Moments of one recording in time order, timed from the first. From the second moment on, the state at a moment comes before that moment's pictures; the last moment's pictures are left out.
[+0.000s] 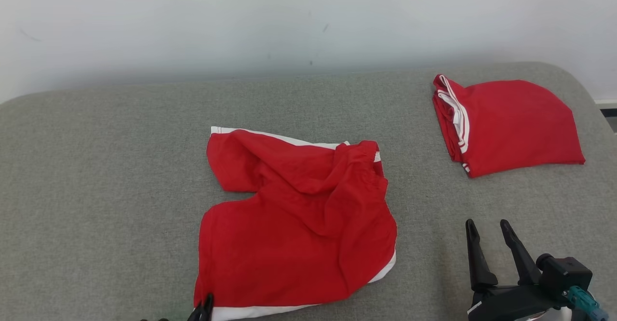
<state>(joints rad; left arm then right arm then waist) -0.14 0.05 -0.15 0.46 -0.26 -0.12 -0.26 -0.08 -0.15 0.16 0.16 0.27 0.13 -0.21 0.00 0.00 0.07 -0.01</state>
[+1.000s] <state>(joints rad) -0.05 0.05 0.02 0.19 -0.21 -0.09 -0.26 -0.09 -0.16 0.17 0.18 0.27 0.13 -0.22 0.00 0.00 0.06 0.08</state>
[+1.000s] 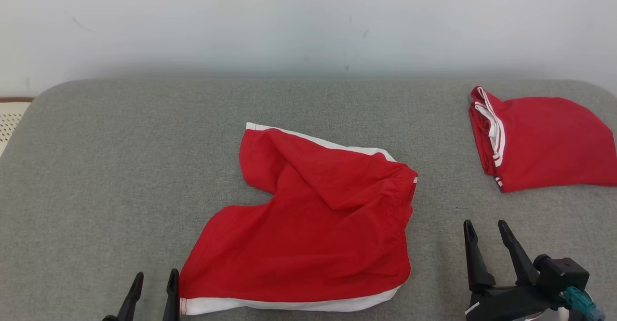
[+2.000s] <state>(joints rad) 0.11 0.05 0.08 0.00 -0.09 0.00 -0.26 0.01 -0.14 0.17 0.10 0.23 0.13 -0.24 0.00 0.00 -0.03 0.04</state>
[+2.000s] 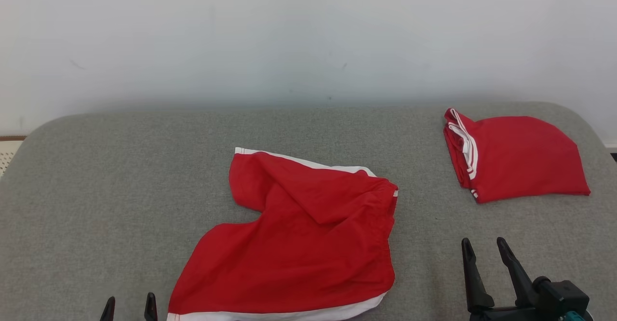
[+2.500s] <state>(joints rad) 0.11 0.05 0.08 0.00 -0.09 0.00 -0.26 0.01 -0.13 0.17 0.09 0.22 0.13 -0.24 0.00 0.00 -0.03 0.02</state>
